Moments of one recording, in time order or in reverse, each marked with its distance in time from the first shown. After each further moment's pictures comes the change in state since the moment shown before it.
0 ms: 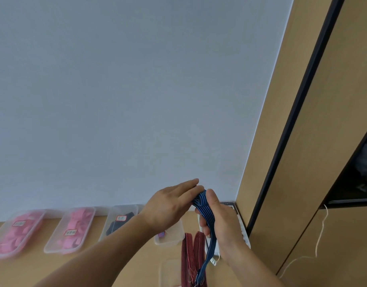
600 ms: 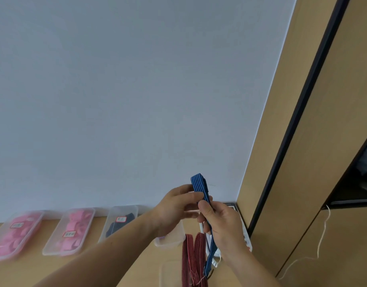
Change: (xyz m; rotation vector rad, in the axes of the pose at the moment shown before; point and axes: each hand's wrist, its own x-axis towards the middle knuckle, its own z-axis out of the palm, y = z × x) left_hand 0.026 0.018 -0.010 -1.486 -0.311 -1.135; right_hand 0.012 0.015 0.000 -0.059 0.064 -0.128
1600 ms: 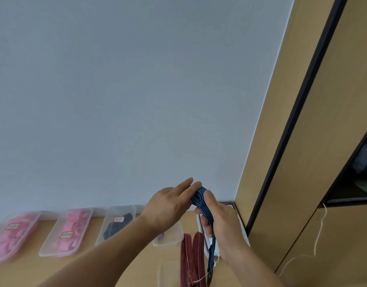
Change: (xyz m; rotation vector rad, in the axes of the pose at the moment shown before) left_hand 0.017 -0.030 -0.028 1.539 0.426 1.100; right_hand -0.001 -0.010 -0.001 0.057 0.020 0.171
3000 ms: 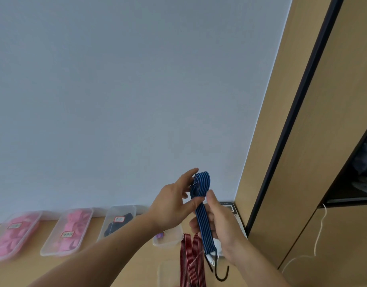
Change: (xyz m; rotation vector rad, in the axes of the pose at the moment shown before) left_hand 0.021 0.015 -0.022 -0.601 -0.245 -0.562; right_hand -0.001 -0.003 -0.009 -0.012 -0.197 0.118
